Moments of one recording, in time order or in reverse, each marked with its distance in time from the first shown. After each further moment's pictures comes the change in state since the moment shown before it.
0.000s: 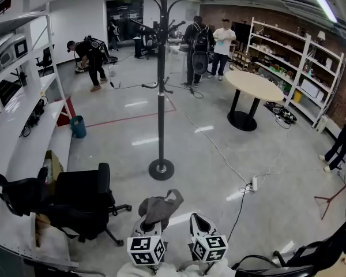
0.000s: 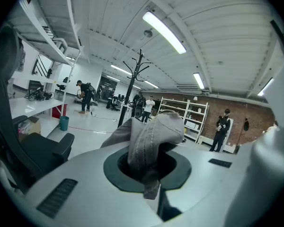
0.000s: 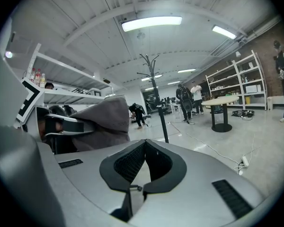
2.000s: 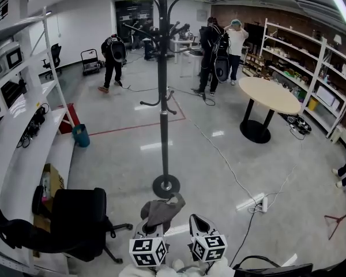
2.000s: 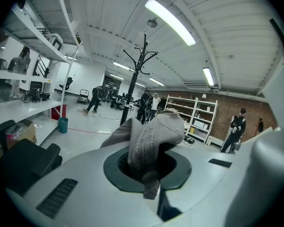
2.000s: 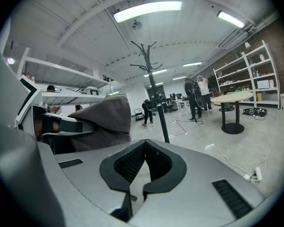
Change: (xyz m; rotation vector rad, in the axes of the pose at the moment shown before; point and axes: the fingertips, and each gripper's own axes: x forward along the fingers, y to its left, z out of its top) left arm 0.166 0.026 0.046 -0.003 0.024 0.068; right arm 0.167 -0.075 0.046 0.000 0.048 0.084
